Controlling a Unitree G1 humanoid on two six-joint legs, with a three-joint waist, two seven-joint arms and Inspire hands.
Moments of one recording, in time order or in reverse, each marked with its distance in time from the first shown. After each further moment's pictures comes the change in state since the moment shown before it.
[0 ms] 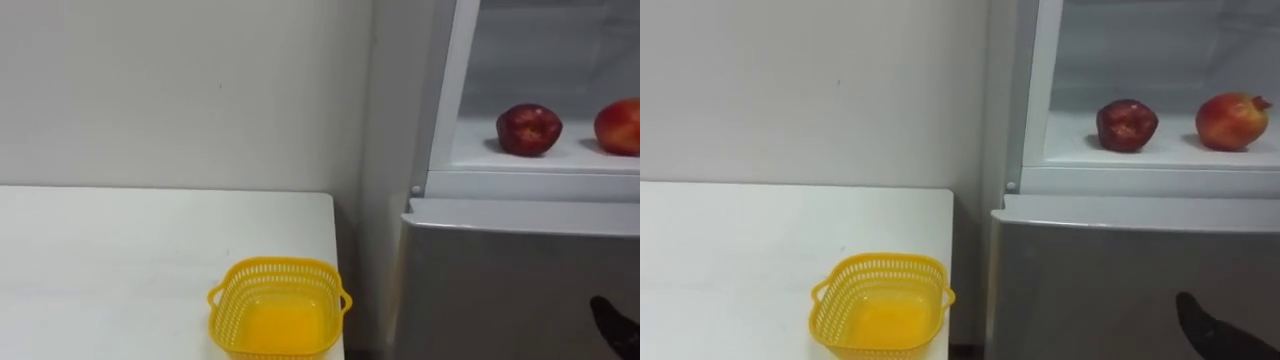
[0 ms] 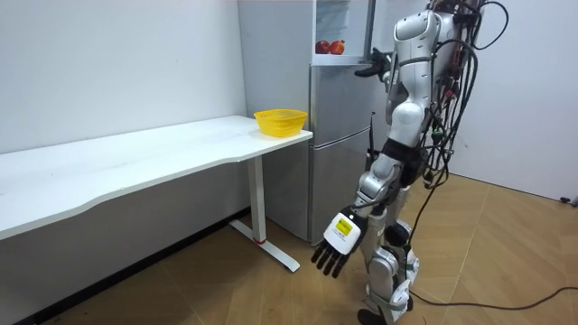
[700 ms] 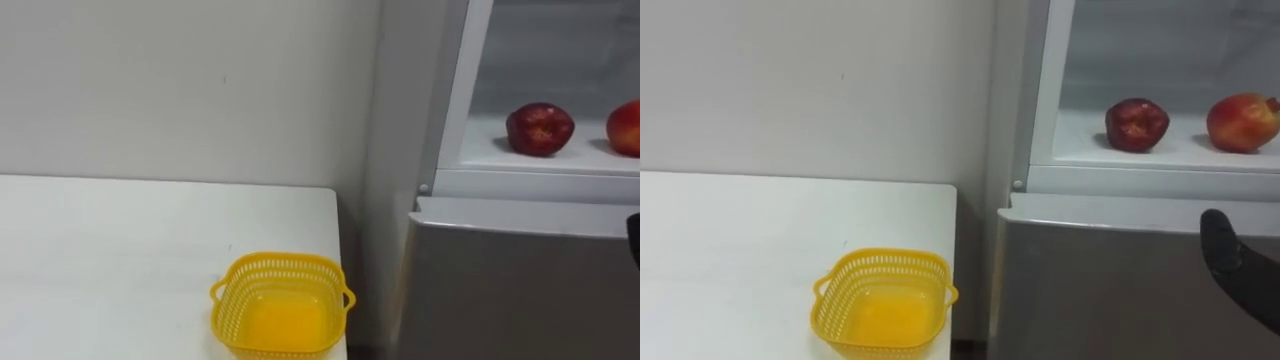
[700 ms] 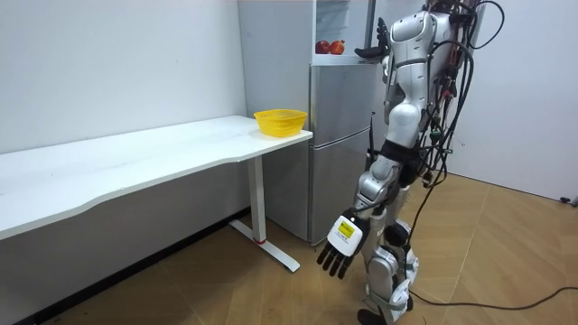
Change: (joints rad) left arm -0.010 0.007 -0.002 0.037 0.014 0.003 -0.073; right arm -0.091 -0.033 -0.008 -0.122 -0.161 -0.031 -0.068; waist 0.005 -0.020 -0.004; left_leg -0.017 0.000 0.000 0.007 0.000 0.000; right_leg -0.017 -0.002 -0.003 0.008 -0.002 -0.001
